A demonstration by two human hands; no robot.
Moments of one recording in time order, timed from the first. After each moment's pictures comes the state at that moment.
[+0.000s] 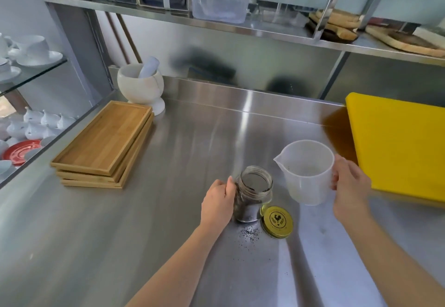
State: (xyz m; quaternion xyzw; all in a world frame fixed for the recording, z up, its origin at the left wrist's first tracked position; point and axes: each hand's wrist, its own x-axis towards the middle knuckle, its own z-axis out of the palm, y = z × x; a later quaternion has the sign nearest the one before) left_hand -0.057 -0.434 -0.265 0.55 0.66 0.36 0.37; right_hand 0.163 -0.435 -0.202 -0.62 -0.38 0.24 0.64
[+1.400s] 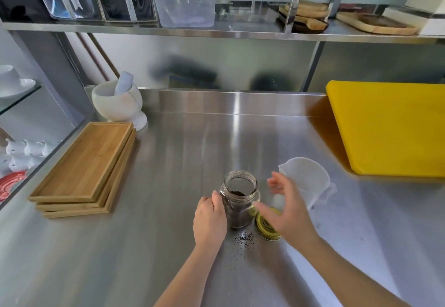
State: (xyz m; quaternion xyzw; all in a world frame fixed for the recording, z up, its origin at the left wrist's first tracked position) left_hand -0.047 -0.446 -0.260 0.48 0.70 0.36 0.39; right_hand 0.108 -0.473 -0.241 -0.58 -0.63 0.25 0.45
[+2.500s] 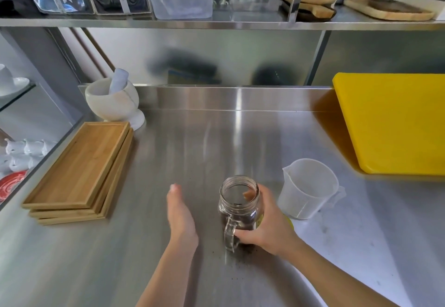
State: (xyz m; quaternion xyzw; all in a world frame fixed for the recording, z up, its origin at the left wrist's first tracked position) left_hand -0.086 -0.410 -0.281 0.15 0.59 0.52 0.60; right_hand 0.083 -0.459 -0.252 -0.57 -0.60 0.42 0.36
